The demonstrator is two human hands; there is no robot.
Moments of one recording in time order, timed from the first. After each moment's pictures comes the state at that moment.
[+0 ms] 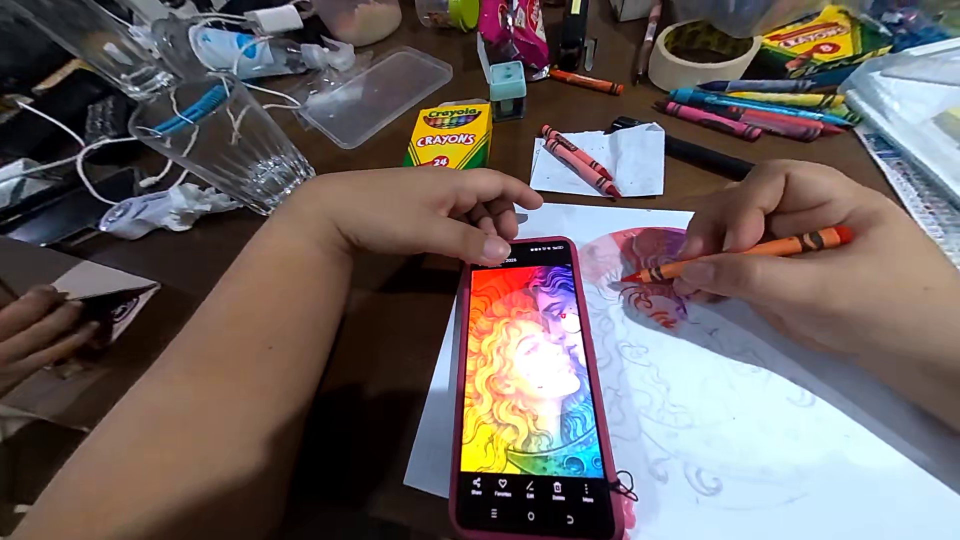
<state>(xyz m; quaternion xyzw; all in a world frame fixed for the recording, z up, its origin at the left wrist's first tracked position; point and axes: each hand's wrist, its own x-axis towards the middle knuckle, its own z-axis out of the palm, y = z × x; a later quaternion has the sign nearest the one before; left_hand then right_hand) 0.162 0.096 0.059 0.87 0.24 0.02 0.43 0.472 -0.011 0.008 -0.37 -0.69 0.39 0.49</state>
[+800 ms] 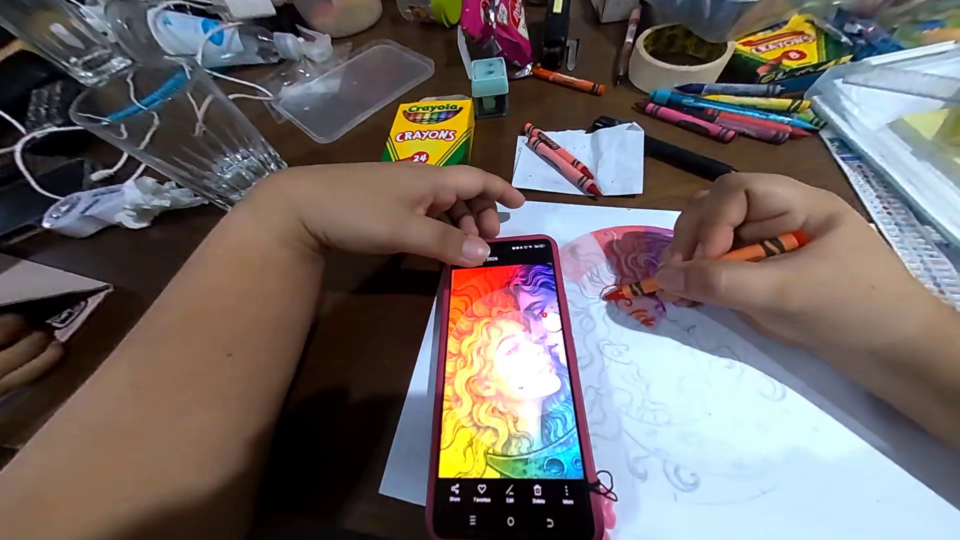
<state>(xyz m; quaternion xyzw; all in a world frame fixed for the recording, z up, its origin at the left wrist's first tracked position) 0.161 0.097 0.059 0.87 0.26 0.01 0.43 0.474 -0.010 0.006 -0.37 -0.69 0.39 0.48</state>
